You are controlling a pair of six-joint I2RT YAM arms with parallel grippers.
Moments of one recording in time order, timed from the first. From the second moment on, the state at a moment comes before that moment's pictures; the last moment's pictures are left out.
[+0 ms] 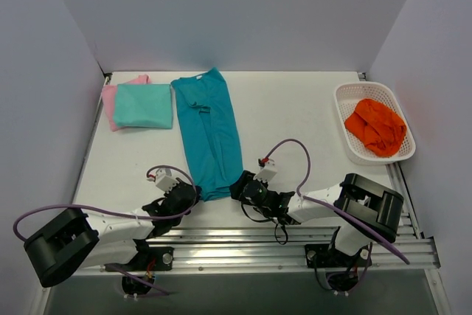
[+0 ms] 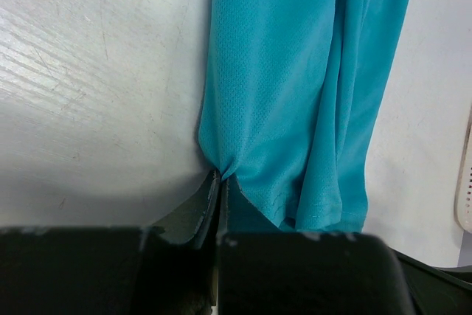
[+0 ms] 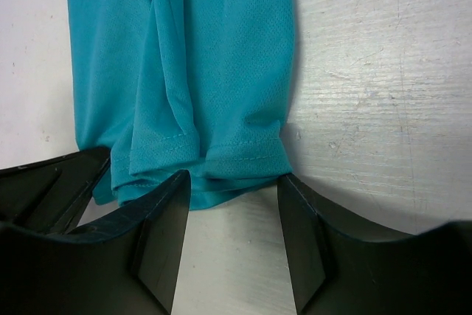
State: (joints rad) left arm -0.90 1.15 0.17 0.30 -0.61 -1.36; right arm 1.09 1.55 0.46 0.44 0.50 1.11
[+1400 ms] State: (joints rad) left arm -1.02 0.82 0.18 0.02 -0.62 -1.31; right arm 1.22 1.42 0.44 0.26 0.59 1.15
